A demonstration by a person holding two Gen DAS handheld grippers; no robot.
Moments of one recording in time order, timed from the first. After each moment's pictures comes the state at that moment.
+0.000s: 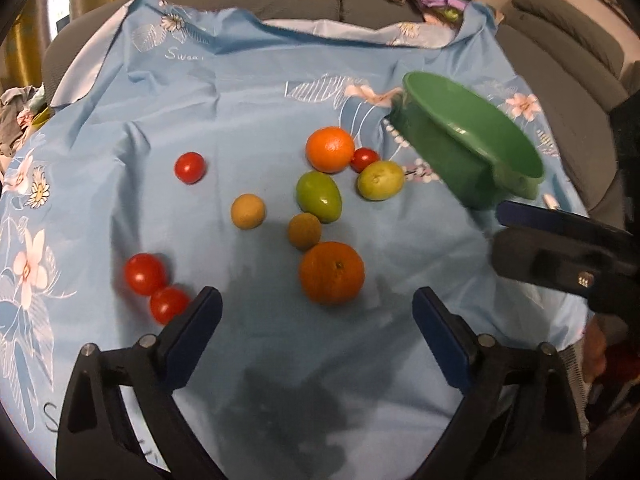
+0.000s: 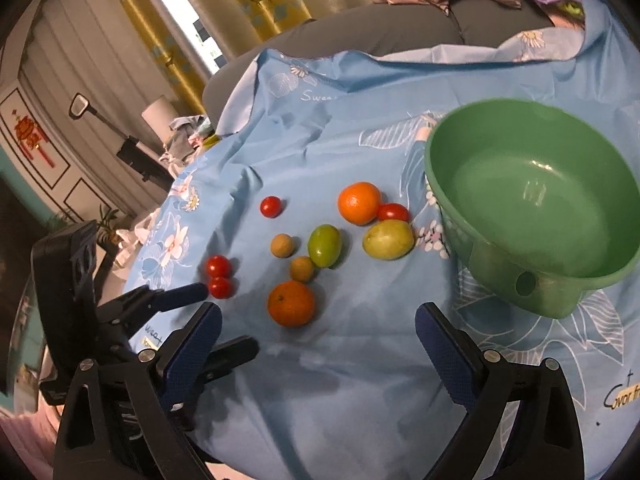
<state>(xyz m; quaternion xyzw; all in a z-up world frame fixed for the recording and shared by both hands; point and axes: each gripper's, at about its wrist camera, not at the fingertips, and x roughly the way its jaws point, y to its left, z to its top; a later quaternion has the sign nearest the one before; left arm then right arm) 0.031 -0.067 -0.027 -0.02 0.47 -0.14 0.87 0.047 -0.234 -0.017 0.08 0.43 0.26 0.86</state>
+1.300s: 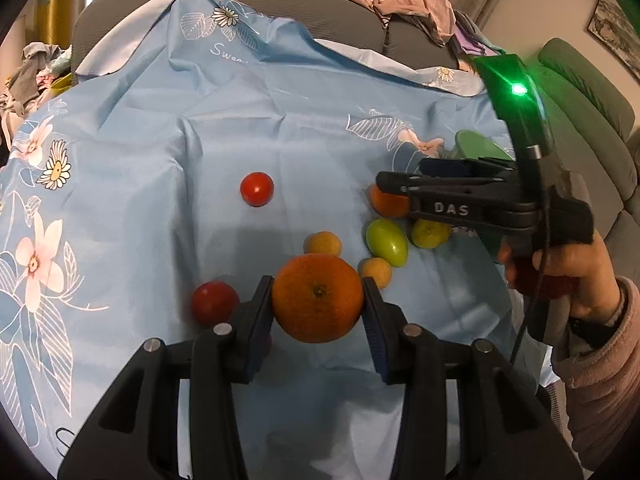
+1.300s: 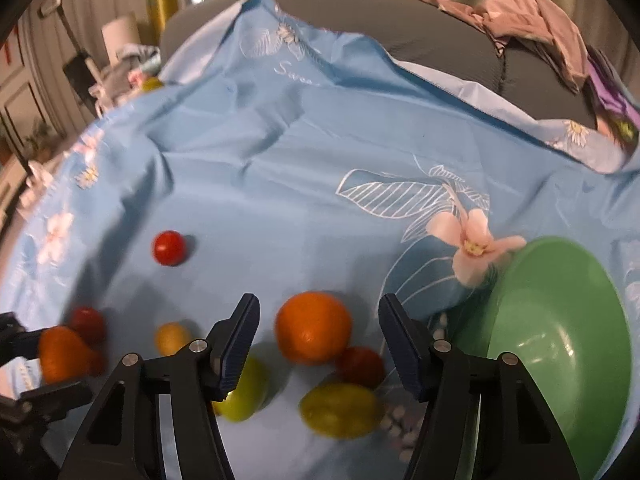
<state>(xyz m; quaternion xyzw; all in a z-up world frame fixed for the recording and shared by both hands) 0.045 0.006 -0.018 -0.10 0.44 -0.13 0.88 0.171 -0.149 -0.040 -0.16 0.43 0.17 0.87</state>
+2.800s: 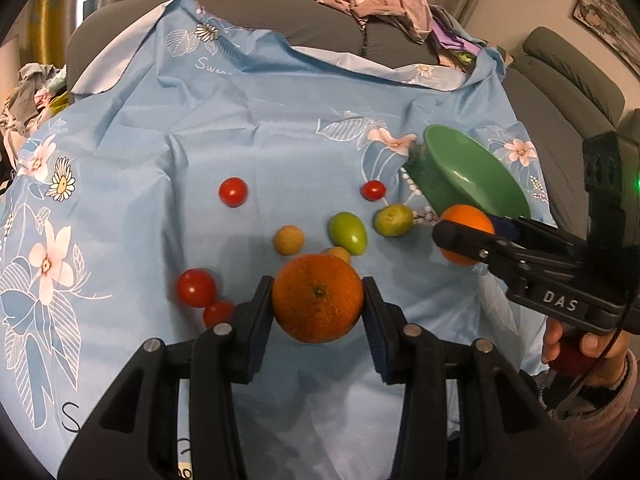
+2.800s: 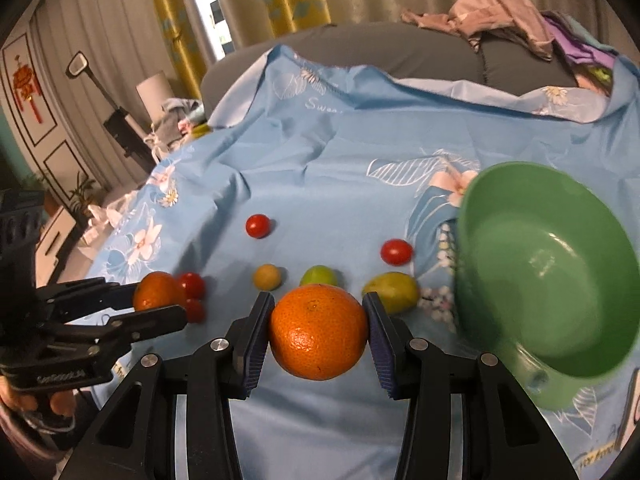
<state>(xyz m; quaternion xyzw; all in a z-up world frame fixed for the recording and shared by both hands) 0.021 -0.014 0.014 -0.08 0.44 -0.15 0.88 0.069 -0.202 -0.006 -0.02 0.39 0.24 0.89</state>
